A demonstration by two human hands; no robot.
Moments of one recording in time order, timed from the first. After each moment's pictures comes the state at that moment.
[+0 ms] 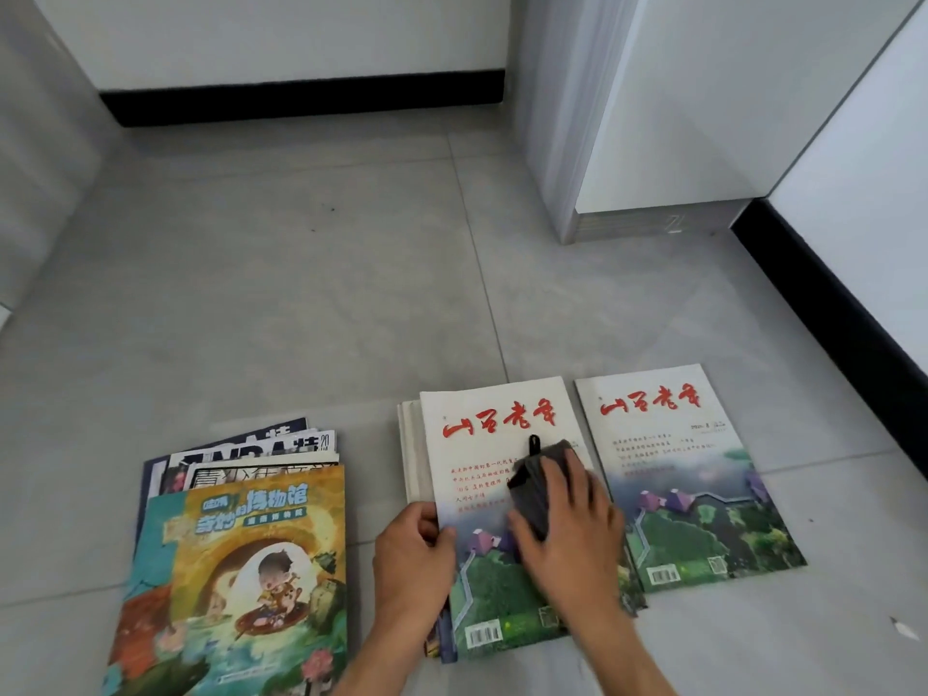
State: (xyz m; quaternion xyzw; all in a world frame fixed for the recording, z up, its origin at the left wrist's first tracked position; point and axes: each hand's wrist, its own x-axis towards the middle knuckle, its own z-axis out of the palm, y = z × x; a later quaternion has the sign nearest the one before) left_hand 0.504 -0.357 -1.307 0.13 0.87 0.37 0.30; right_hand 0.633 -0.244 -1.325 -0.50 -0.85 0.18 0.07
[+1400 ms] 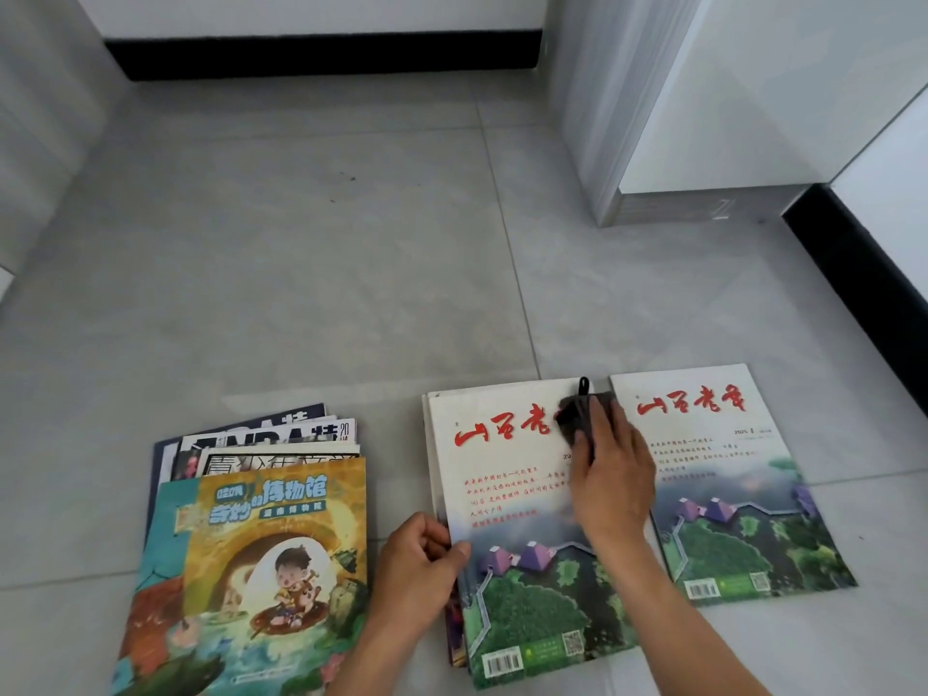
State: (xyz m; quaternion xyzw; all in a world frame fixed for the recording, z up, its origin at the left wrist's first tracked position) left_hand 0.478 -0.378 -1.335 0.08 0.82 0.40 0.40; right_hand 0.591 -0.180 -1.371 -0.52 -0.83 0.13 0.17
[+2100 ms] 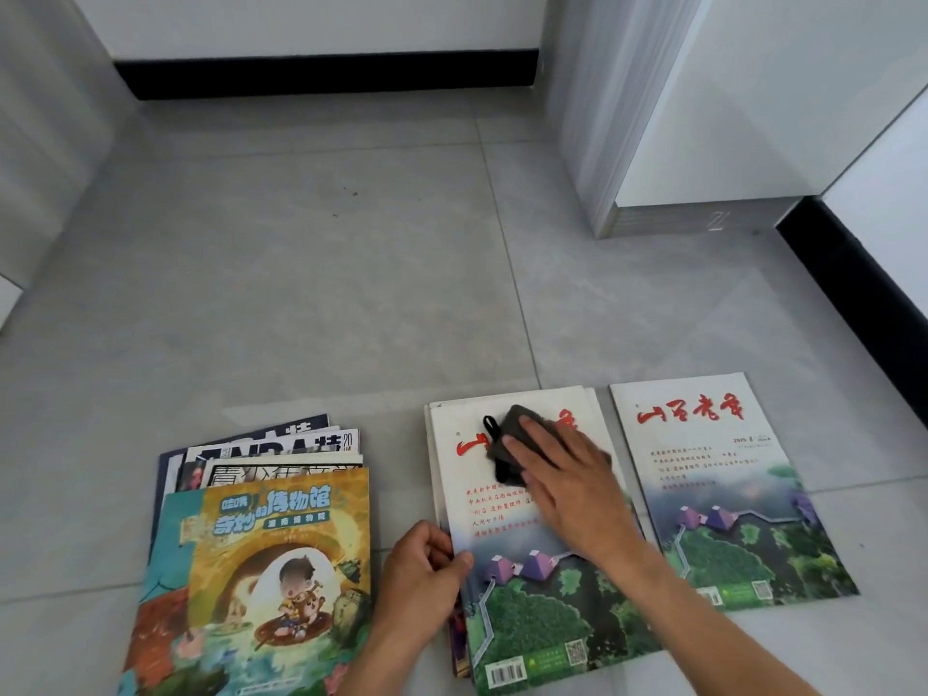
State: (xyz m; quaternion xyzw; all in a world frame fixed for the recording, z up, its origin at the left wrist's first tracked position) left_hand 0.477 -0.378 -1.343 0.09 0.82 0.40 0.41; right_hand 0.587 -0.182 -1.373 -0.20 -0.97 0.02 0.13
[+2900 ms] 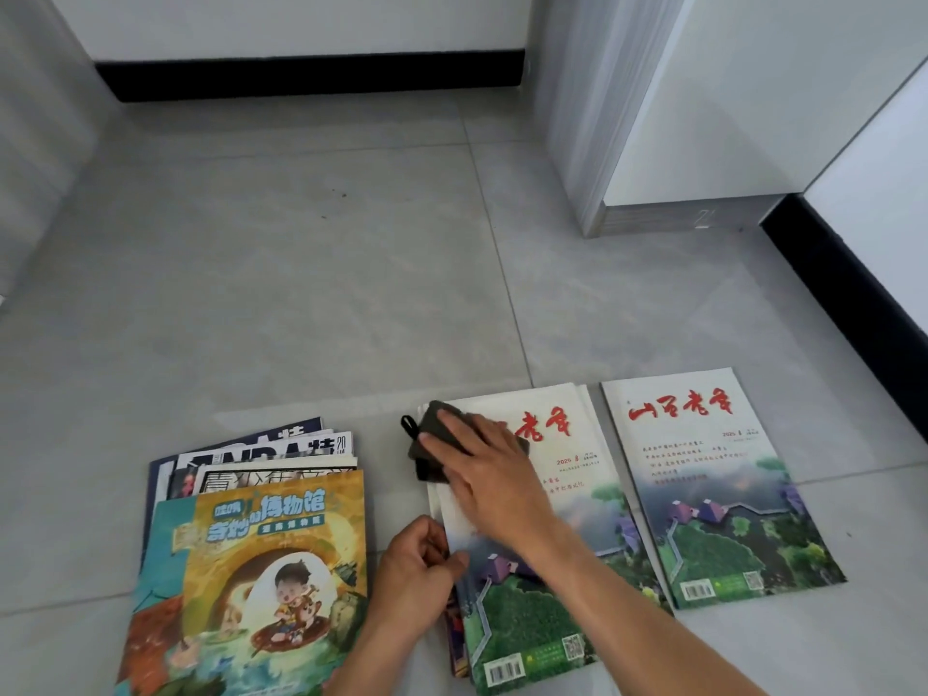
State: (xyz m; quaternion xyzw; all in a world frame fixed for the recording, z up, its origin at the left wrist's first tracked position) left_hand 0.469 -0.376 -1.342 0.14 0.82 0.38 0.41; right_hand 0.518 -0.227 -1.357 -0.15 -0.97 0.11 0.12
